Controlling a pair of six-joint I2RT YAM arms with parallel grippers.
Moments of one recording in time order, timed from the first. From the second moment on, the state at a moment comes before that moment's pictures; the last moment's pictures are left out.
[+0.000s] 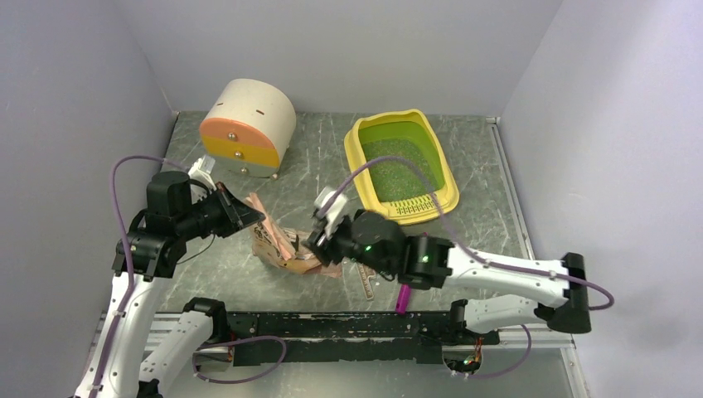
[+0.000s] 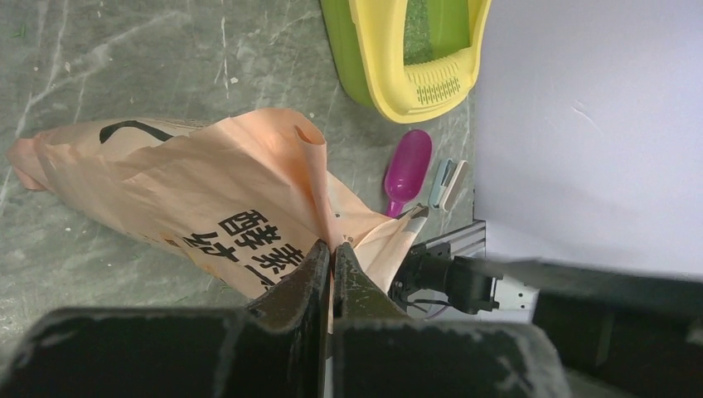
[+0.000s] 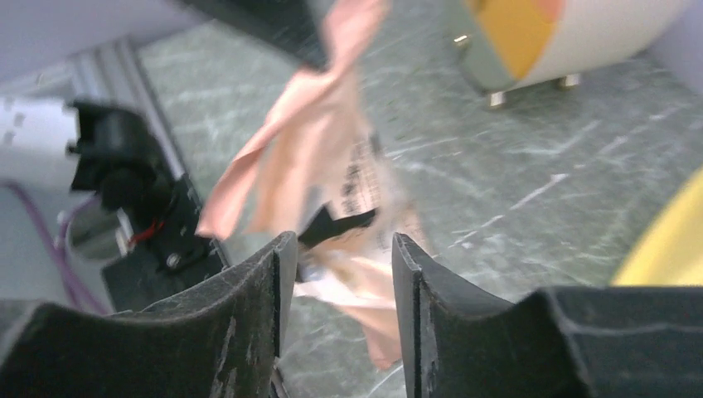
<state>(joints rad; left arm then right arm) -0.17 0.74 1.02 -0.85 0.46 -0.72 1.36 1.20 1.05 -0.15 0.28 0.02</state>
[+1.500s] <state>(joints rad) -0.17 0.64 0.99 -0.87 0.41 -0.82 1.08 1.47 1.27 -0.72 -0.05 0.16</state>
